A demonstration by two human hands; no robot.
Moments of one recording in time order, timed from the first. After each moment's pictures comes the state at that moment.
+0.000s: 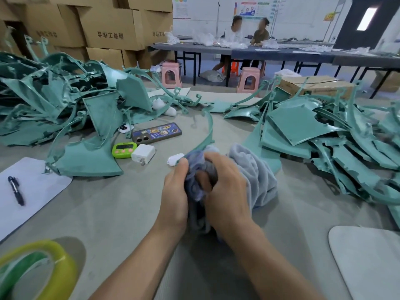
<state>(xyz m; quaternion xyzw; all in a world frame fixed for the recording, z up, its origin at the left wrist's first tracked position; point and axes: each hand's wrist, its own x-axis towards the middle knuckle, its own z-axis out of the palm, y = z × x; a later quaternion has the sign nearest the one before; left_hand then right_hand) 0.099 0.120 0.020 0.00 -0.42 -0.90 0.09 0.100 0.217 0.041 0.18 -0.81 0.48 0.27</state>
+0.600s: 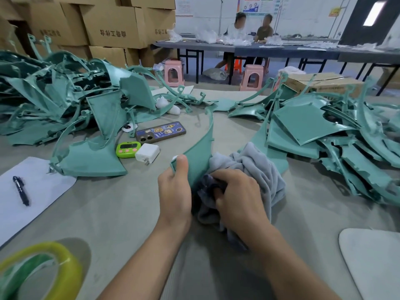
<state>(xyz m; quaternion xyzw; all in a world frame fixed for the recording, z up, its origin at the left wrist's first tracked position) 0.086 0.113 0.022 0.09 -0.52 -0.82 0.21 0.094 0.238 0.035 0.18 -0.90 0.37 0.17</state>
